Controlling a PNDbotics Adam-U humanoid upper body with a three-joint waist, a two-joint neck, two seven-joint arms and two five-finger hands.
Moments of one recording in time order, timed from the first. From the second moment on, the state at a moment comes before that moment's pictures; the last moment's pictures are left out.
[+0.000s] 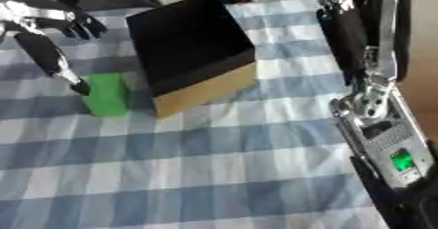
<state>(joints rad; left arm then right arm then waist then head) -1.11 0.55 -0.46 -1.21 -0.54 0.26 -0.90 -0.49 -0.44 0.19 -1.98 0.02 0.08 -0.58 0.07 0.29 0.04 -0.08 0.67</state>
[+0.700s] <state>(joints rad) -1.11 0.51 -0.47 -1.15 -0.66 0.32 -0.89 -0.49 -0.43 0.19 -1.98 0.02 0.07 -0.58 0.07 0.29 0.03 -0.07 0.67</state>
